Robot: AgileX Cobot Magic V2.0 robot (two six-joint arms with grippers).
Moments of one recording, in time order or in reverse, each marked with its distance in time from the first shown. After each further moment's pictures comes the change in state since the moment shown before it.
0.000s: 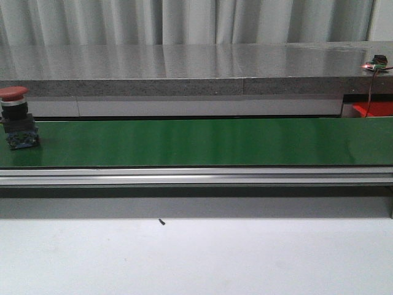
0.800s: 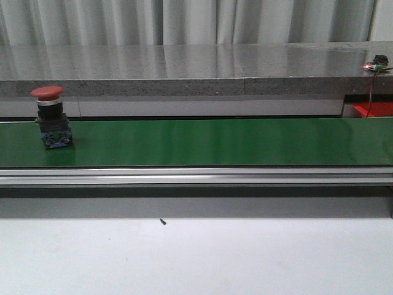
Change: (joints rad) left arm -0.012 -0.102 0.003 -0.039 0.043 0.009; right arm 0.000 0.000 0.000 0.000 0.000 0.000
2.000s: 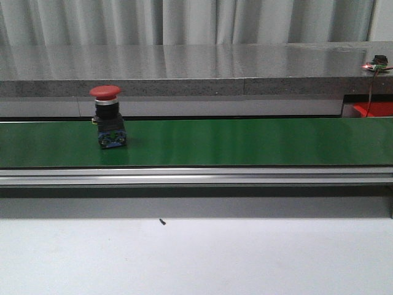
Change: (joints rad) left arm -0.238 -0.193 0.178 -0.010 0.038 0.019; right arm 0.000 0.000 0.000 0.005 0.000 0.000
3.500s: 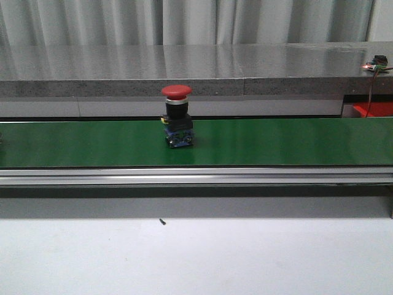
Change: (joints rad) left arm -0.260 -0.824 0.510 -0.051 -0.197 0.128; right arm 0.073 0.219 -0.267 0.015 0.245 0.000
